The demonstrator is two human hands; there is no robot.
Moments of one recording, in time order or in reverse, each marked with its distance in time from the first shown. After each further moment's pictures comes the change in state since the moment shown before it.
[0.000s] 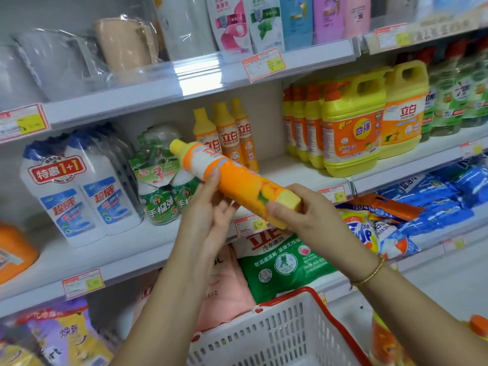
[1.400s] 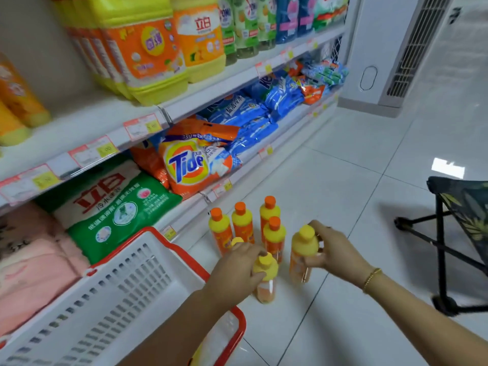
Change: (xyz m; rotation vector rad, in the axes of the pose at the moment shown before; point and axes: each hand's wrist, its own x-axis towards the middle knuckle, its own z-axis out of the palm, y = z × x) left_hand -0.136 -0.327 -0.007 1.568 -1.181 0.205; right_hand -0.290 0.186 -0.205 -0.591 0.189 0.594
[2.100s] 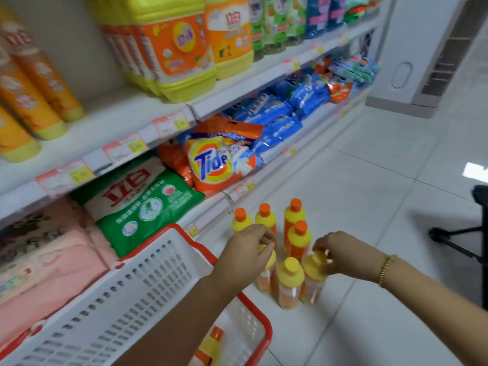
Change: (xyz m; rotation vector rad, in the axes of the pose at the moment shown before) left_hand 0.008 -0.018 -0.039 -0.151 0.252 -0.025; right_hand 0.040 -0.037 0.005 -0.592 -0.431 -0.088
